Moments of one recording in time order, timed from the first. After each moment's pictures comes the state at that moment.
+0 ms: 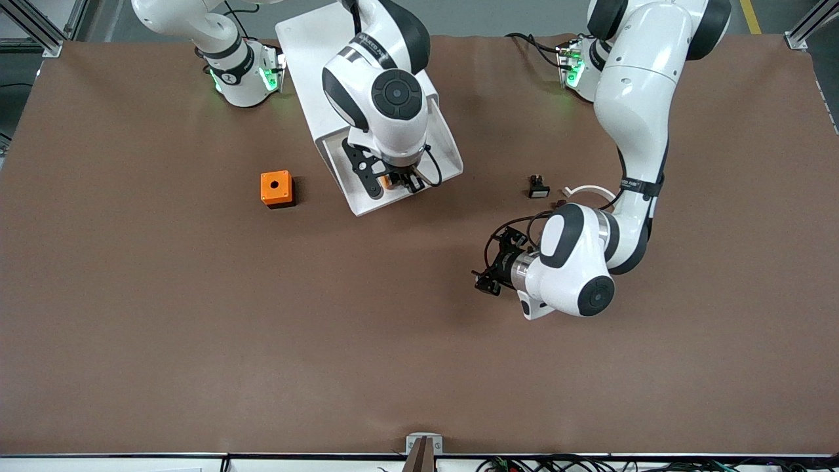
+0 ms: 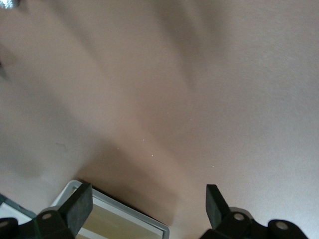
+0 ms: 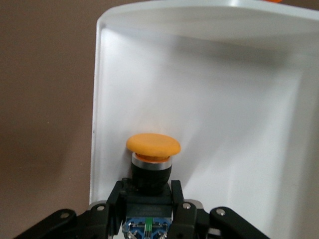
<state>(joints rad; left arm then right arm) -0.45 0.83 0.08 -1.24 -0.61 1.72 -1.25 0.82 0.46 -0.02 -1.47 0.12 1.79 1.84</state>
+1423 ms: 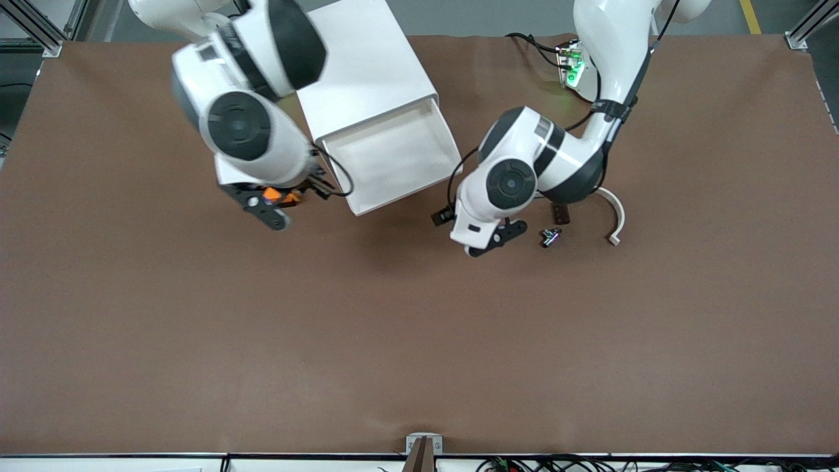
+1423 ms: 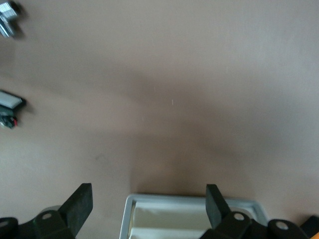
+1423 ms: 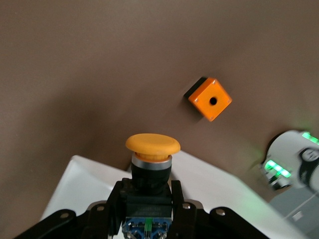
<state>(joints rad) -0.62 0.51 -0.06 -1.55 -0.29 1.87 -1.01 0.49 0.37 -0.04 -1.29 0.12 1.33 1.05</state>
